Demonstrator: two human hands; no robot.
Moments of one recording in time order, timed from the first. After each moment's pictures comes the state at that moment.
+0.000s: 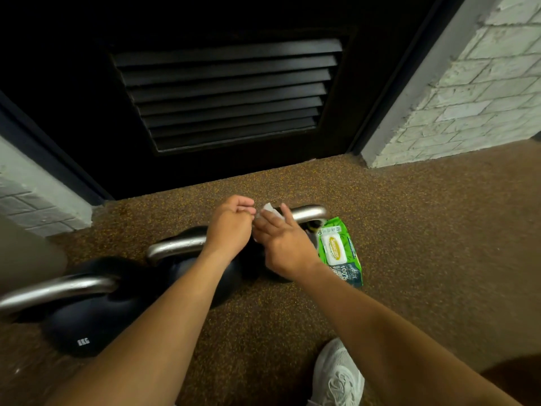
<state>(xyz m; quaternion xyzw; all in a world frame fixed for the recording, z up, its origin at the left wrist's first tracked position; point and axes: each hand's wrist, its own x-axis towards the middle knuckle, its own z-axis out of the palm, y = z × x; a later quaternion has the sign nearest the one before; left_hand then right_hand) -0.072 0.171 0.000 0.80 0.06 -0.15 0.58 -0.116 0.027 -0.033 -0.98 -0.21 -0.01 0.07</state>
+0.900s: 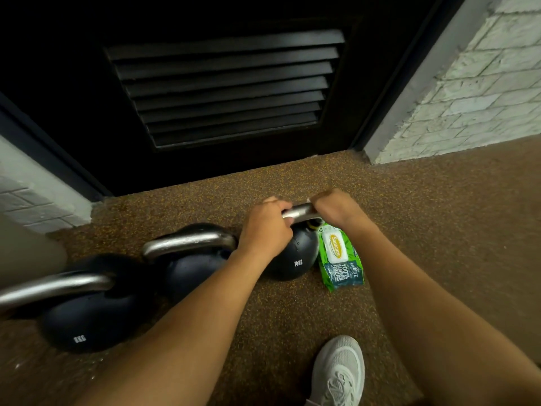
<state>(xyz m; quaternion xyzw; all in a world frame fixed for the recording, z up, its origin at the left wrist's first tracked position) -0.085 0.112 0.004 0.93 -0.12 -0.11 0.34 -0.069 -0.061 0.008 -0.95 0.14 0.19 0.21</state>
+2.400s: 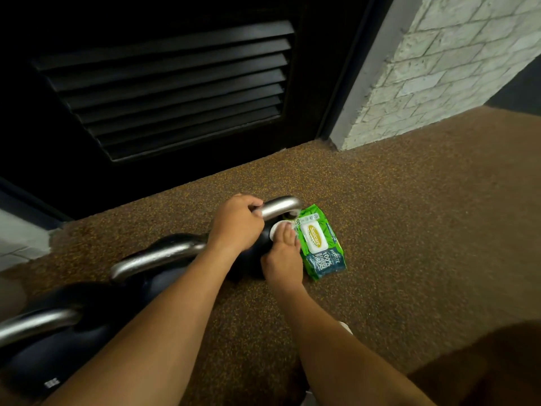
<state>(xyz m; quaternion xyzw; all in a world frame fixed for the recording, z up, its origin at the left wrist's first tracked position) -0.069 0.114 0.001 0.91 -0.09 -0.14 0.37 -0.146 0.023 -0.106 -0.93 0.26 0.08 0.25</state>
